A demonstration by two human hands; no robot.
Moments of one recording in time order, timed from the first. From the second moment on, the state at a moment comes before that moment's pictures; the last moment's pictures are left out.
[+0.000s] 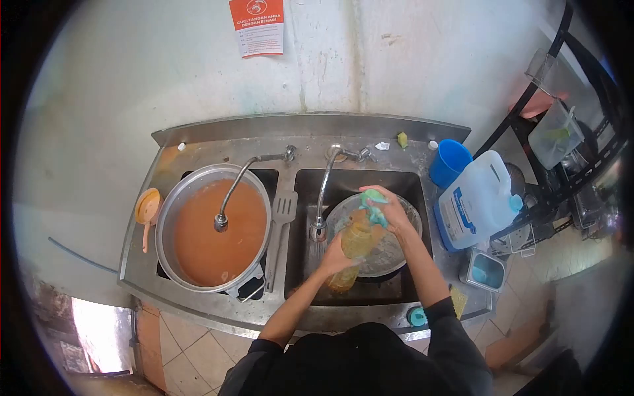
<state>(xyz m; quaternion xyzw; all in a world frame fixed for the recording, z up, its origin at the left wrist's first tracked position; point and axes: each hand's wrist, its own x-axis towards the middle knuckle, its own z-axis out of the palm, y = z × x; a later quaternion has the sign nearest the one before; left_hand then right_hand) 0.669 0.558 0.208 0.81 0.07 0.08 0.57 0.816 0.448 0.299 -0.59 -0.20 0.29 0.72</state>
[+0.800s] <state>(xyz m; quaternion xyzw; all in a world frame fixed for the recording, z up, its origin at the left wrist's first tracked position) 0.663 0.542 0.247 0.79 0.02 0.18 0.59 0.795 0.429 0.321 -0.66 -0.29 0.32 0.62</state>
